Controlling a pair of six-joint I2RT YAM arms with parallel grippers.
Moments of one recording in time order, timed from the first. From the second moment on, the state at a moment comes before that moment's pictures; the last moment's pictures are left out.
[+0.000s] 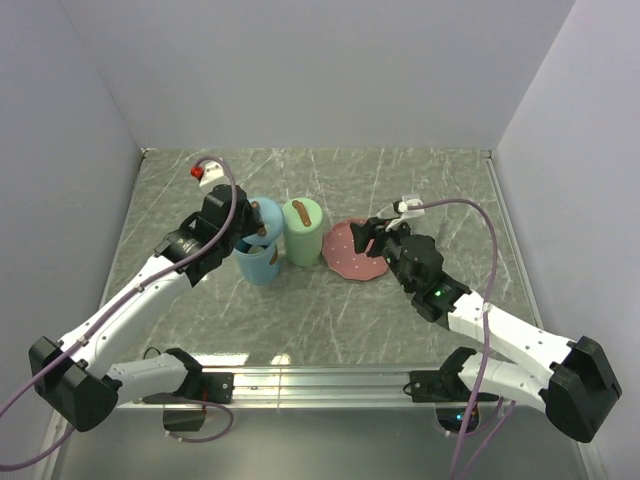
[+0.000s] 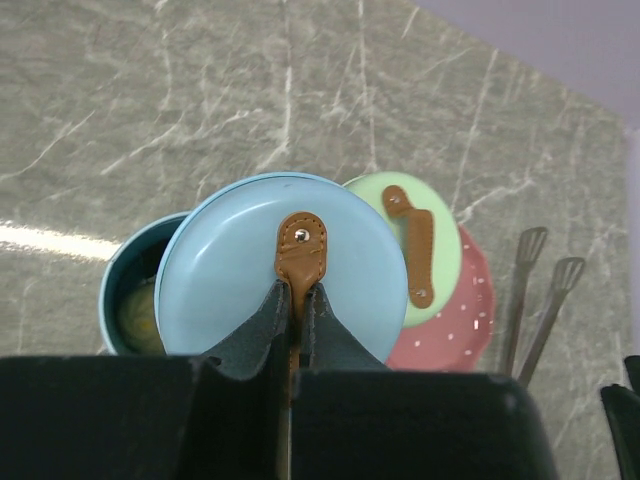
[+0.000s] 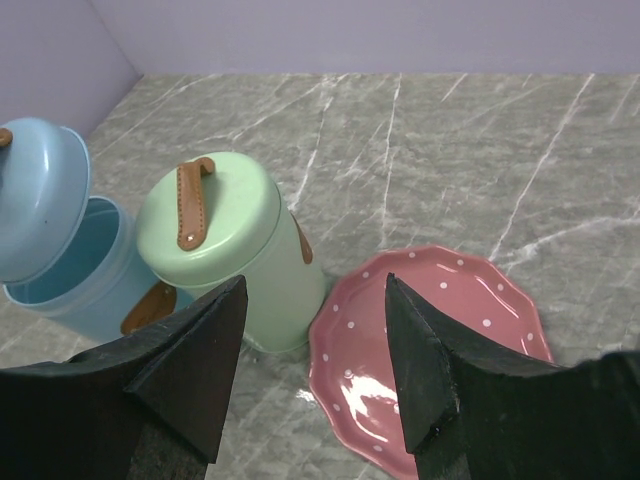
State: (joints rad) left arm -0.59 1.13 1.09 -0.45 -0.43 -0.75; right arm 0.72 1.01 0.59 0.36 0.33 0.29
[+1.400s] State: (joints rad) left arm -0.45 1.22 1.05 -0.54 -0.33 -0.75; right arm 0.66 0.95 0.53 0.38 0.27 0.31
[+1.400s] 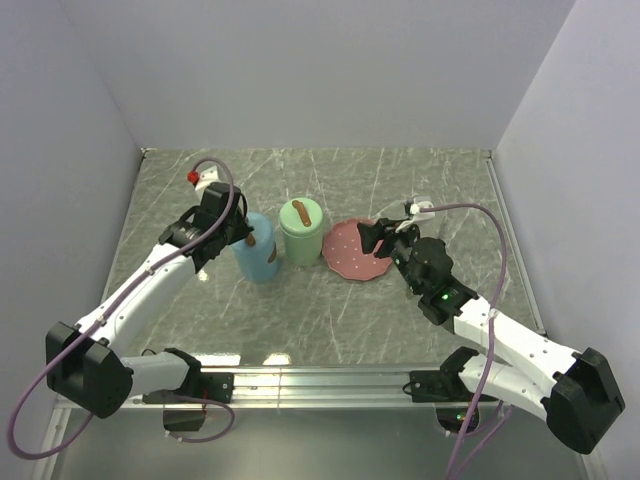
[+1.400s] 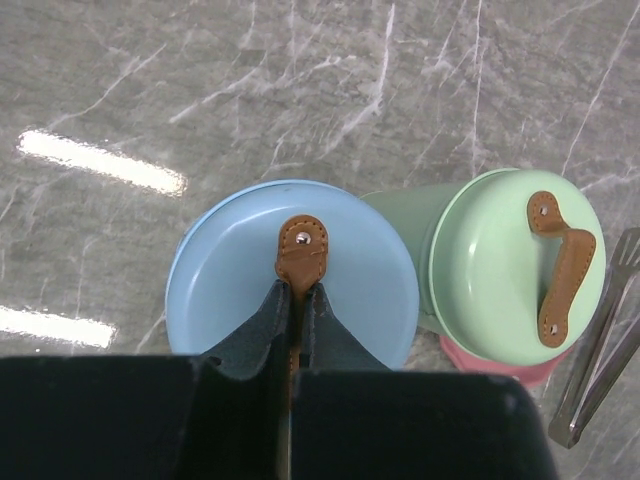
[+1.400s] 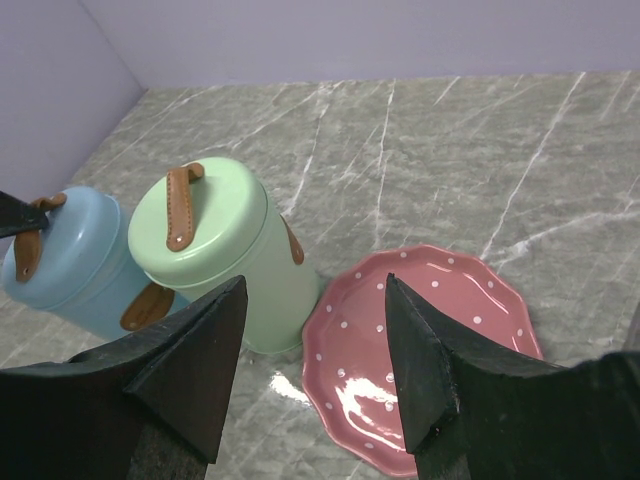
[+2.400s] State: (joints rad) left arm -0.44 1.29 1.04 -0.40 -0.32 -0.73; right arm 0.65 1.00 0.53 0.38 0.25 0.32
